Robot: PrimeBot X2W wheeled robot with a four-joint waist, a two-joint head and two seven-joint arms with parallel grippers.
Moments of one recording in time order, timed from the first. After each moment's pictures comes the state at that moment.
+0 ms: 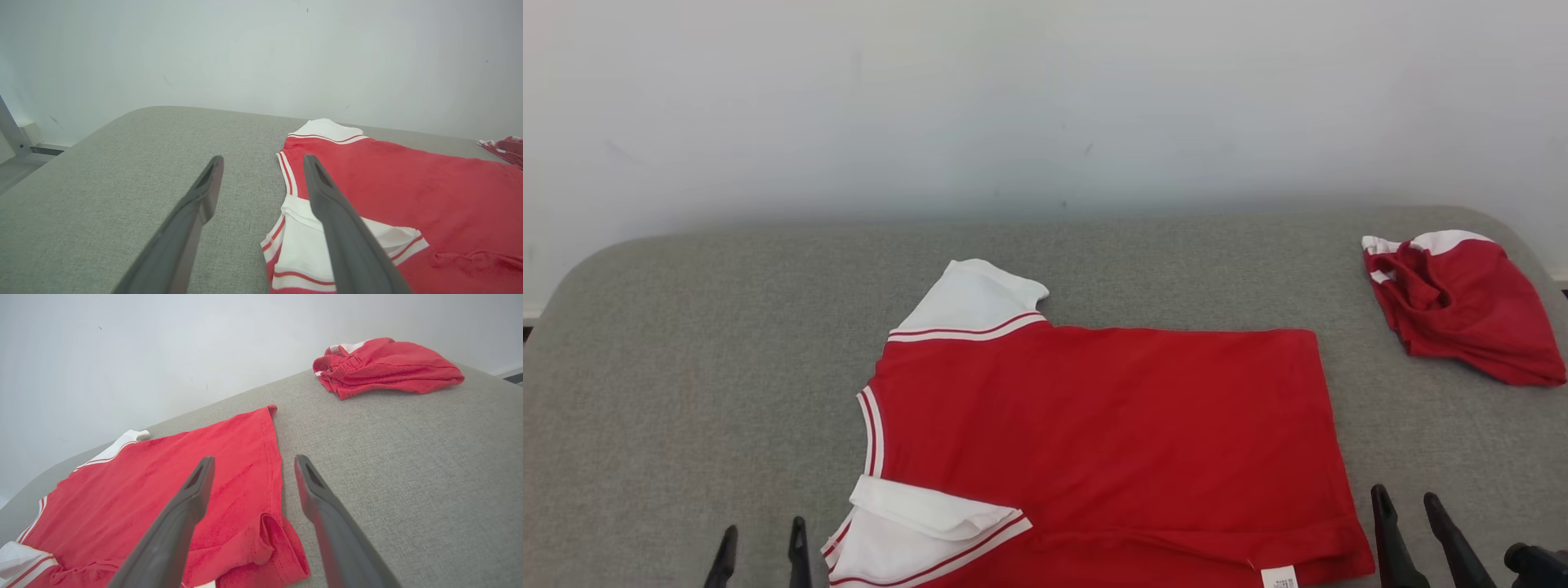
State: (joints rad) left arm 0.13 0.14 -0.07 0.10 -0.30 0.00 -0.26; right arm 0.13 -0.23 -0.07 0.18 0.53 0.13 -0.14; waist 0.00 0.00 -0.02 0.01
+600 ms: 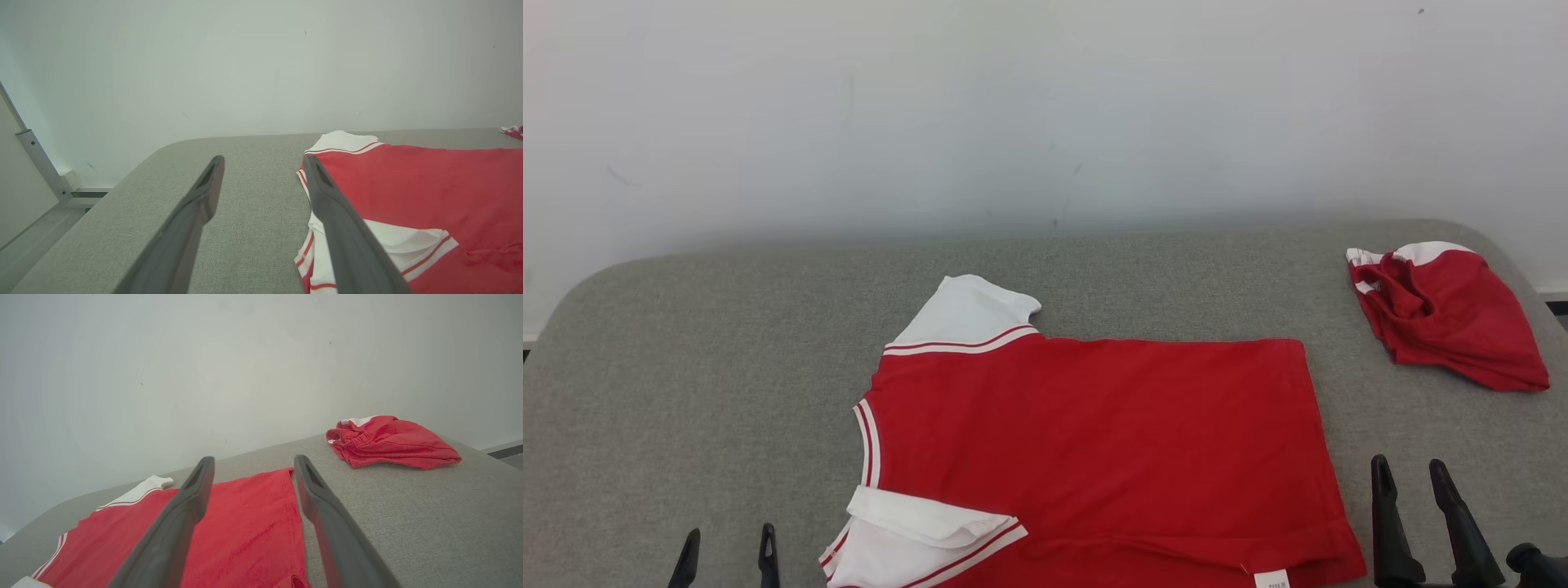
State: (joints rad) left arm 0.19 0.13 0.04 0.01 -0.12 -0.03 -0.26; right arm 0.15 -0.17 -0.08 0.04 0.40 0.13 -0.26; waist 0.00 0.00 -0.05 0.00
